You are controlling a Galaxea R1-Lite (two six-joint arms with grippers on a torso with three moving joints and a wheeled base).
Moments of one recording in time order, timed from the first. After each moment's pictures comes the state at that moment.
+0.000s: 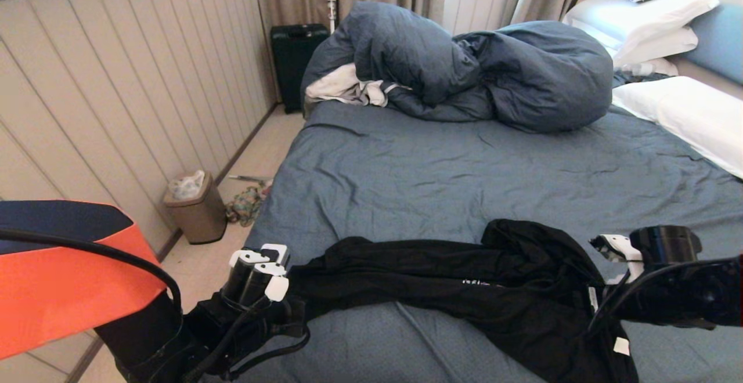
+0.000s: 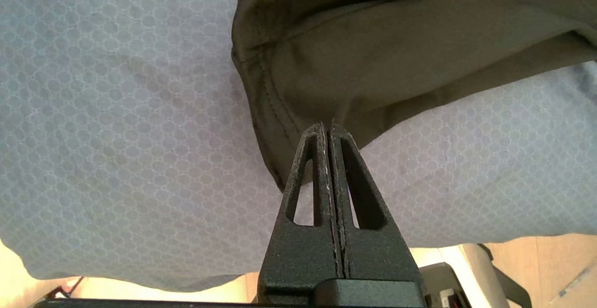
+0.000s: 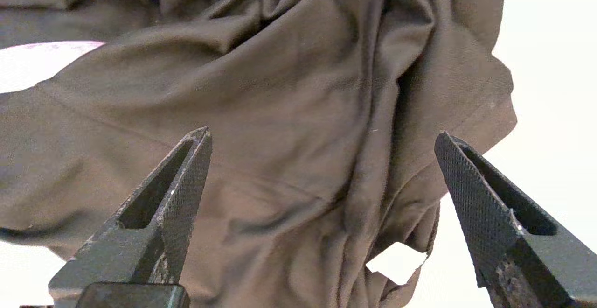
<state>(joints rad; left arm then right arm) -0.63 2.06 -0.51 -0.87 0.20 -0.32 -0.22 1.92 -0.59 -0.43 0.09 -0.11</state>
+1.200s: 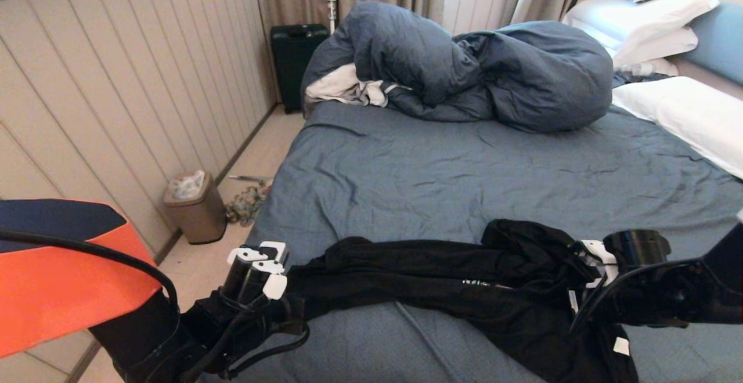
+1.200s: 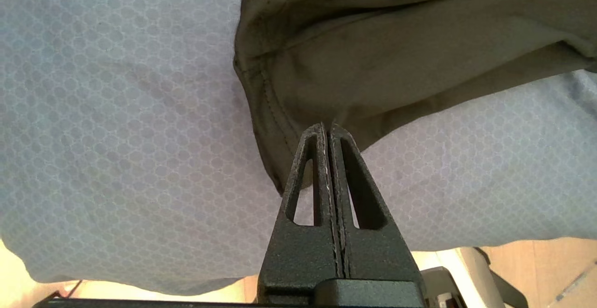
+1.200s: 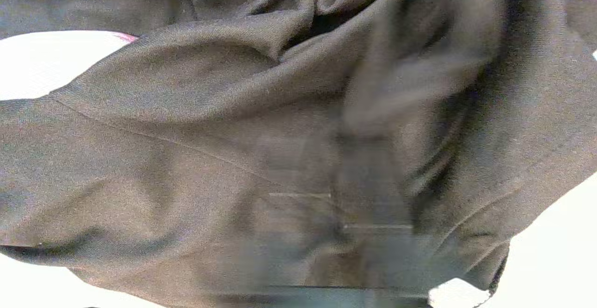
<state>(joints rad) -0.63 2.05 -0.51 -0.88 0.20 -0.32 -0.16 2.01 -0.62 -0.44 0.09 -0.07</state>
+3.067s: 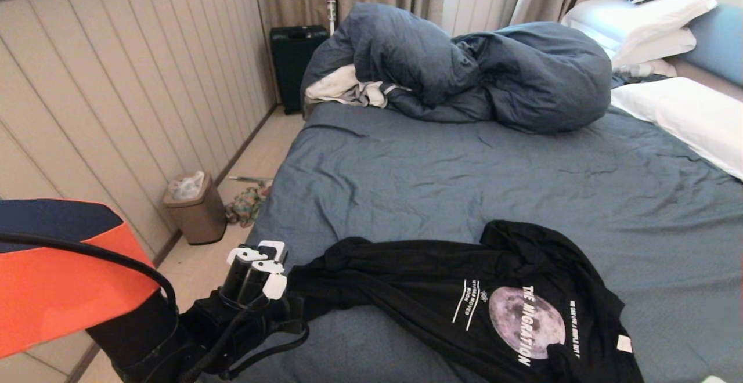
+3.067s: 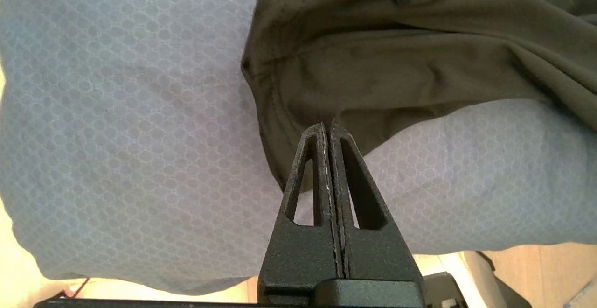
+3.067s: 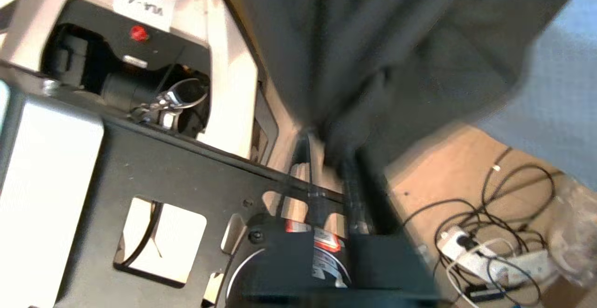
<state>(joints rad) -0.63 2.04 -0.51 -0.88 0.23 -0.32 0.10 0.87 -0.20 0.34 0.10 -0.22</state>
